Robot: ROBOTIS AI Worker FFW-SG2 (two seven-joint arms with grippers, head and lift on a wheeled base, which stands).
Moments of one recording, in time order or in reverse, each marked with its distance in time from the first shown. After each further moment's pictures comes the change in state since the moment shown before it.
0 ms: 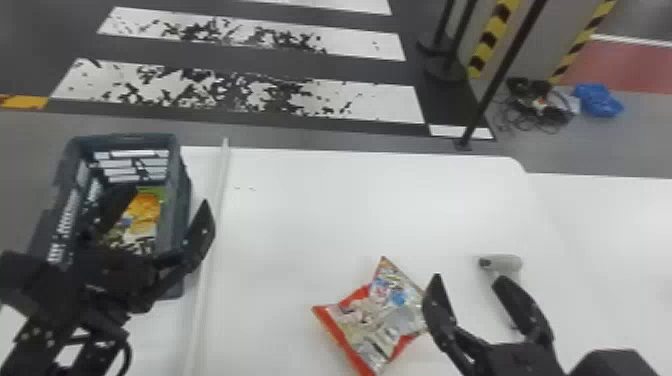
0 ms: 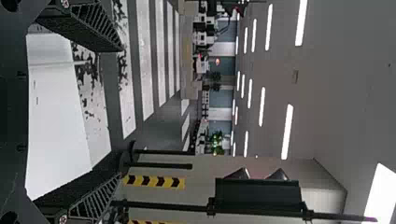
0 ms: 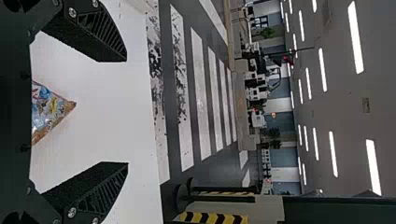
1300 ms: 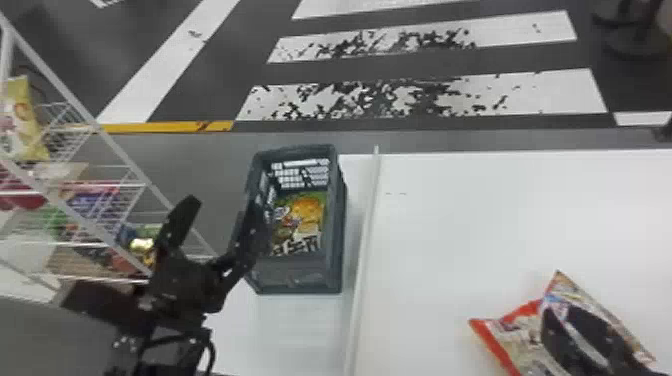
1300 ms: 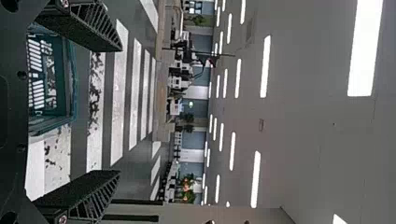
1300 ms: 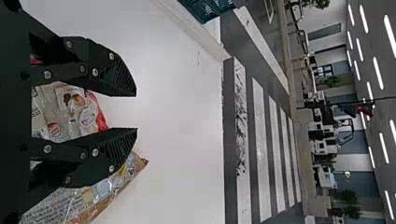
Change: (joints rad) left arm 0.154 -0.005 0.278 -0.043 0.222 -0.158 -0.075; right arm -0.265 0.055 0.043 0.267 0.048 0.273 0.270
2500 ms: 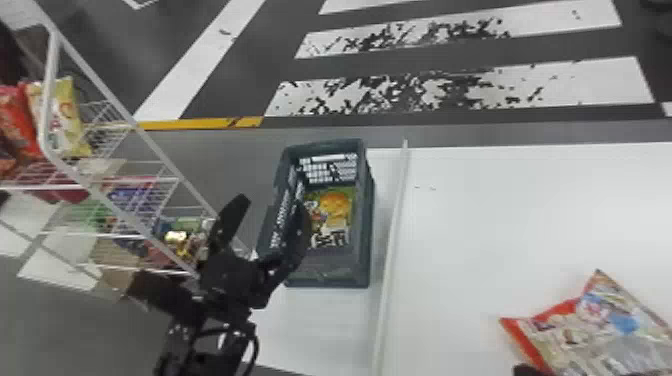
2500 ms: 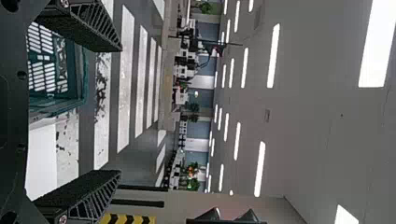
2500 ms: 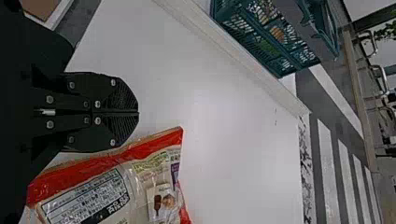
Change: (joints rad) left arm -0.014 -0.007 -0.032 0.030 -0.013 0.003 -0.037; right arm -0.031 0.005 0.162 0.086 0.084 0.189 0.038
